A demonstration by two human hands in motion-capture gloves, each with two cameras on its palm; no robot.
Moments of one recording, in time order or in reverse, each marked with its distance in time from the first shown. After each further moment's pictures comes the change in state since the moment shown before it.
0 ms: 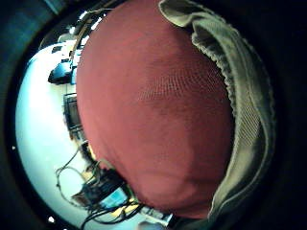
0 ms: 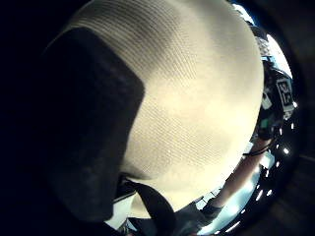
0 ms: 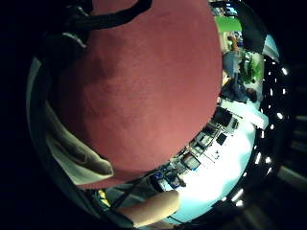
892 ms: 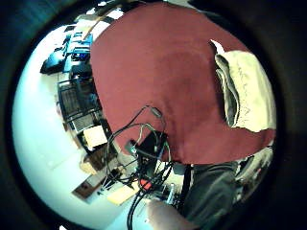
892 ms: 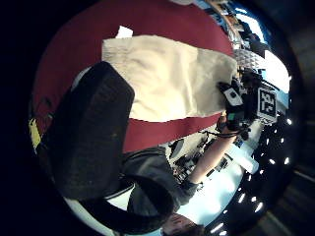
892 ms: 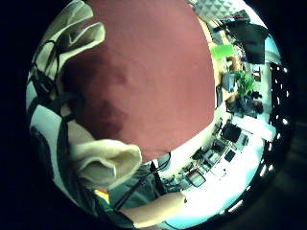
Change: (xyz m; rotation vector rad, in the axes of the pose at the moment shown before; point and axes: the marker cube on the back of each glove) left arm -0.102 -0.005 -0.120 -0.120 0.149 -0.056; right arm -0.101 -0.027 -0.083 0.119 -0.131 -0.173
